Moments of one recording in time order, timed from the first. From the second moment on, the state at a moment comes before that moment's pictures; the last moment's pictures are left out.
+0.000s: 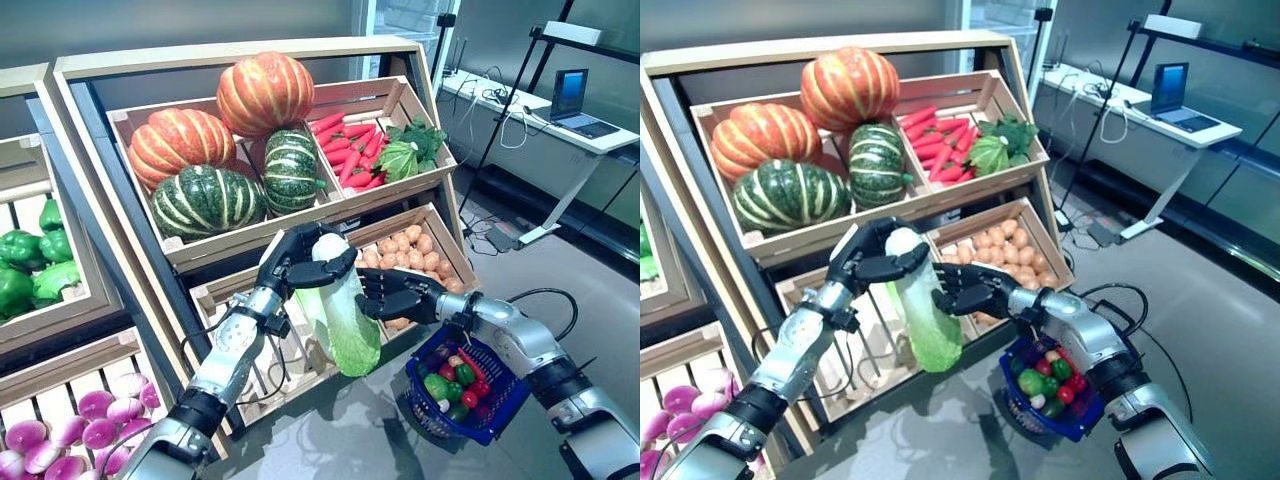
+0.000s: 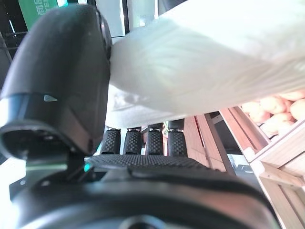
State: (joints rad) left arm -0.34 0.44 -0.35 0.36 -0.53 -0.34 -0.16; right arm -0.52 -0.60 0.43 0.37 0.76 0.33 0.65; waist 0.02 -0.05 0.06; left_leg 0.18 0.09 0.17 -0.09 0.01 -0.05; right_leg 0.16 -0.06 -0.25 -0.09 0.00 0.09
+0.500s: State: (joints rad) left arm -0.31 0.46 -0.39 0.36 -0.64 -0.35 -0.28; right arm -0.56 -0.66 0.44 0.51 0.80 0.41 0.96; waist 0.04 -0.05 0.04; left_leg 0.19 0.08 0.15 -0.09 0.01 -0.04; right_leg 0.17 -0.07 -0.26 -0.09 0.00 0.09
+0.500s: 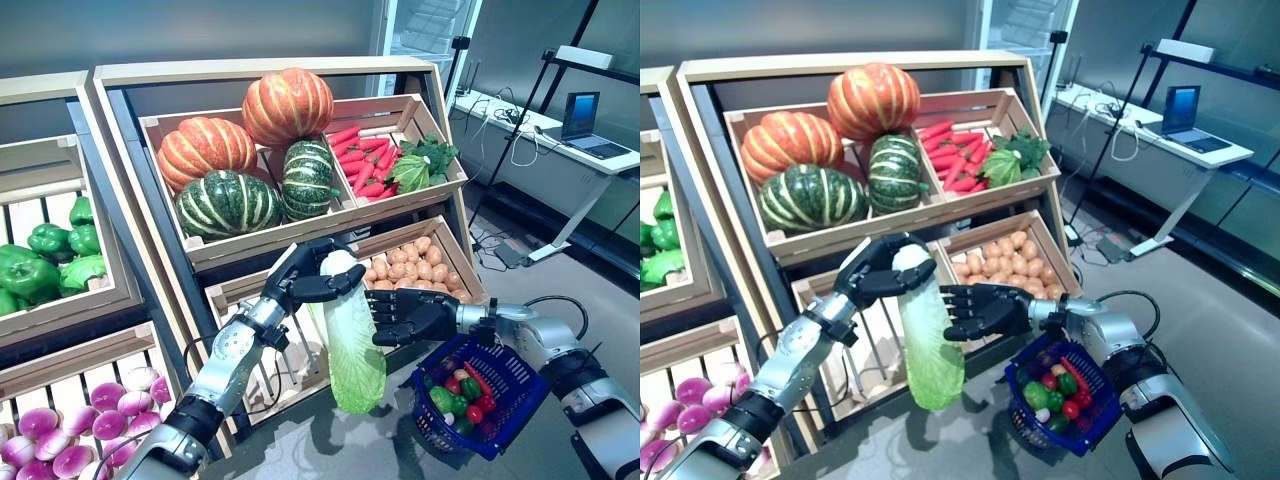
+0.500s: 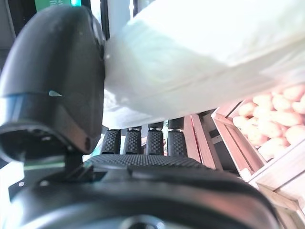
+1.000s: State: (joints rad) left arm -0.31 0.45 -0.42 0.36 -0.70 -0.35 -0.23; right arm -0.56 -0.61 0.45 0.56 0.79 0.38 0.93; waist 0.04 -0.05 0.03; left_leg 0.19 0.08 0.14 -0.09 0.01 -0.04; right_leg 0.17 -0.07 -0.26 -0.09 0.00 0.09
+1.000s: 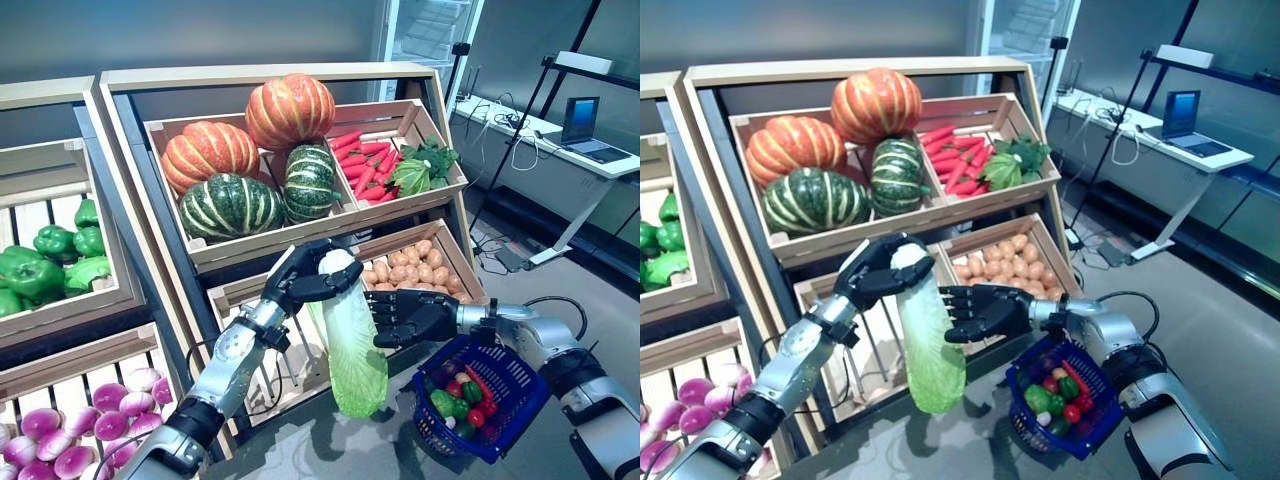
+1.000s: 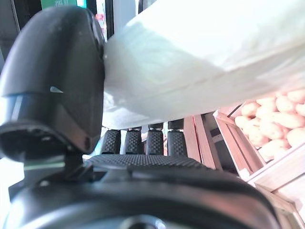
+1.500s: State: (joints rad) left arm -0.31 0.40 -0.43 0.36 -0.80 -0.34 -0.17; right arm -0.59 -0.42 0.52 0.71 0.74 0.38 0.75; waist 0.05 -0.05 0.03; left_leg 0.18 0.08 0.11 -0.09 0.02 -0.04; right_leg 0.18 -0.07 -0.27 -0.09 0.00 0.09
